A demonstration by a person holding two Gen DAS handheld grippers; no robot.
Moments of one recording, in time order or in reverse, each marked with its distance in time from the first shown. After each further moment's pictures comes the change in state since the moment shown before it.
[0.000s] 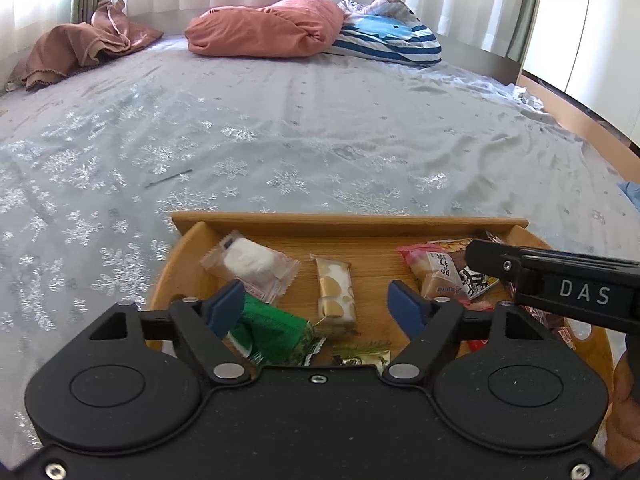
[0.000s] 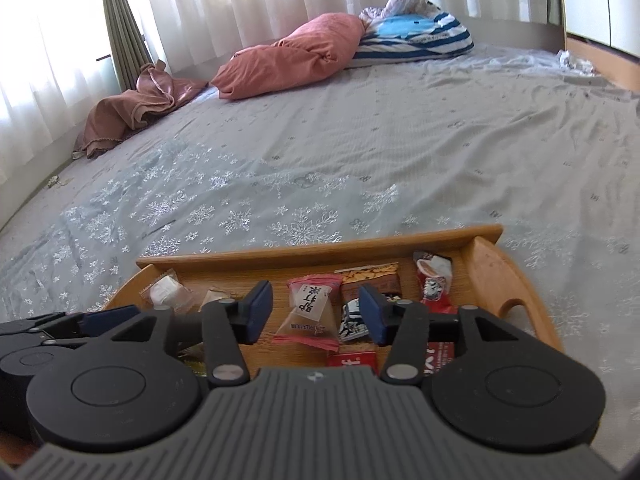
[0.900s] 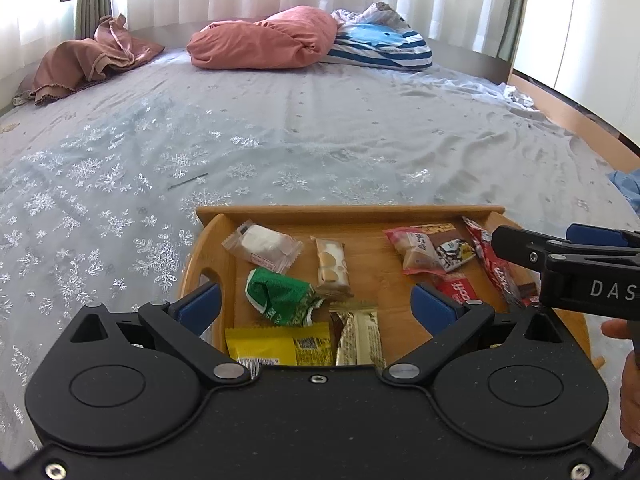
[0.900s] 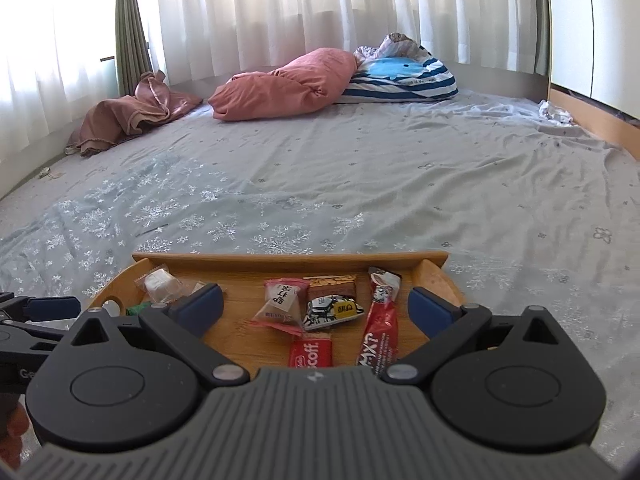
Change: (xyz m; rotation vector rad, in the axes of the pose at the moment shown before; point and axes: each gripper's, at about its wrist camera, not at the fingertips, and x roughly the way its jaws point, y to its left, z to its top) left arm -0.061 -0.005 -0.017 0.034 -0.023 0.003; right arm -0.057 0.000 -0.013 -0.097 -0.095 -0.075
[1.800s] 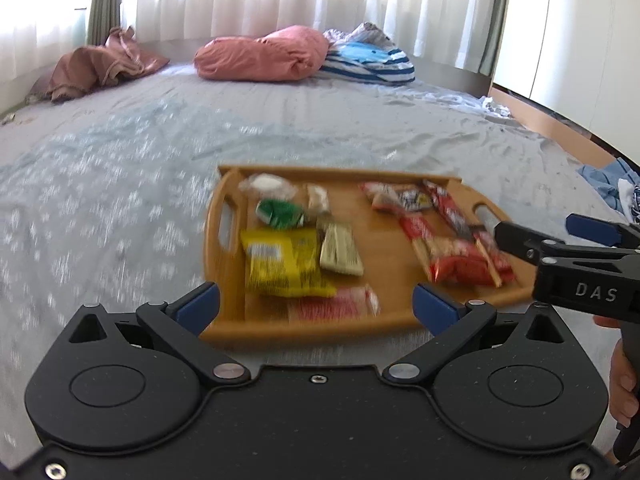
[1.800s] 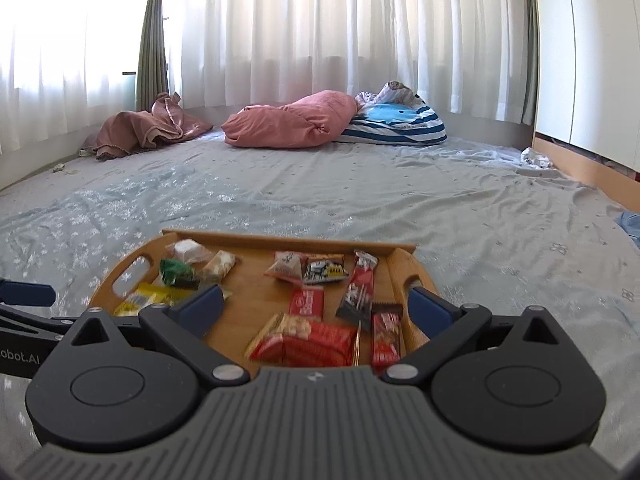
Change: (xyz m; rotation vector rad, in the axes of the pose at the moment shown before) left arm -0.099 -0.001 -0.092 -0.014 -0.060 -0.023; right arm -0.097 0.012 -0.072 -0.089 -0.144 -0.037
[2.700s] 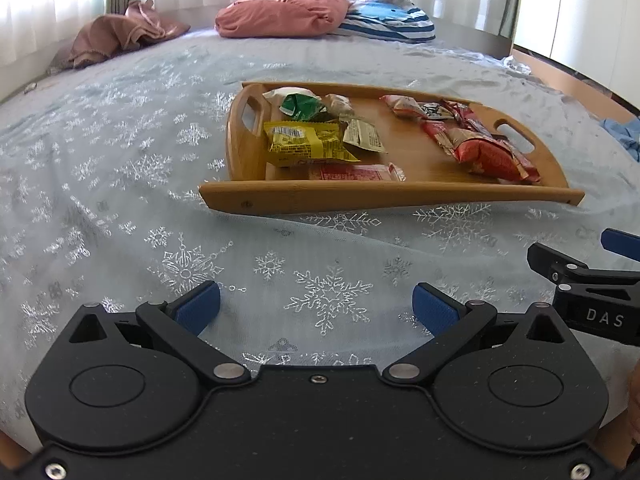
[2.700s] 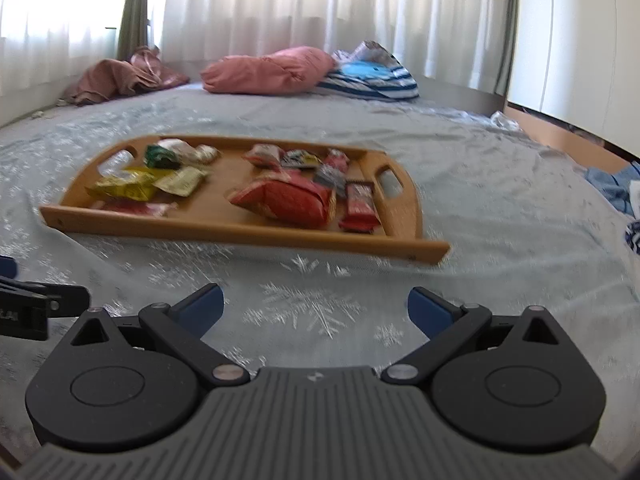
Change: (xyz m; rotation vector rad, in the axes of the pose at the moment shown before) left arm 0.003 -0.002 -0.082 0.021 0.083 0.085; right arm -0.023 0.007 -0.094 -0.021 0.109 -0.109
